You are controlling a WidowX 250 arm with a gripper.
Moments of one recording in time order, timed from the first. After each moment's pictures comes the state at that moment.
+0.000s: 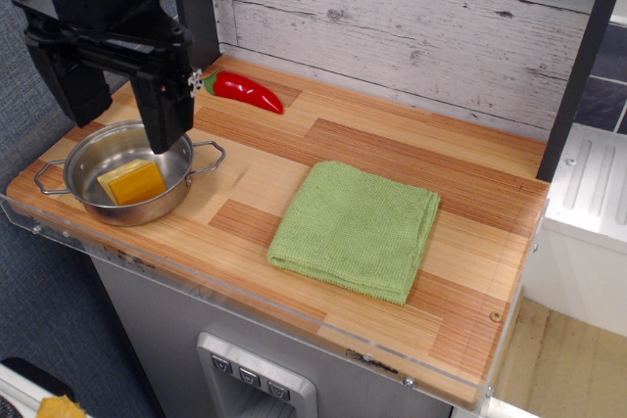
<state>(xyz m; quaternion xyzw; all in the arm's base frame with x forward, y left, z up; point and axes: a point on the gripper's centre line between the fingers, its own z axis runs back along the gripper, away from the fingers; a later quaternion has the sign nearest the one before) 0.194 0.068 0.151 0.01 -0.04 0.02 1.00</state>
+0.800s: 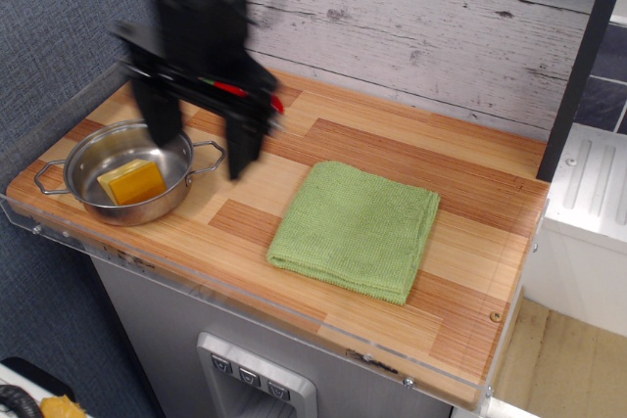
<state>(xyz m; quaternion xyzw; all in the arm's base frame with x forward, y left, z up) 0.232 0.034 0.106 0.04 0.00 -0.02 1.00</state>
